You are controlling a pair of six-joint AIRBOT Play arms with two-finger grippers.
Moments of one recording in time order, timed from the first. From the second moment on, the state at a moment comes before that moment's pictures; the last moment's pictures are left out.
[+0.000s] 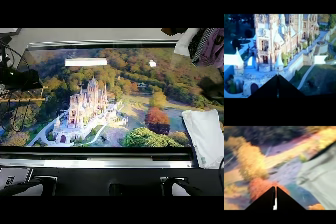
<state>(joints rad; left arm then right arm) 0.01 -1.32 1.70 1.31 -1.55 -1.66 -0.19 -1.23 1.39 1.63 -1.14 -1.25</state>
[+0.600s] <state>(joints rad) 0.00 -1.14 1.29 1.32 -1.40 -1.58 0.30 -1.23 1.40 1.62 -1.15 -1.45</state>
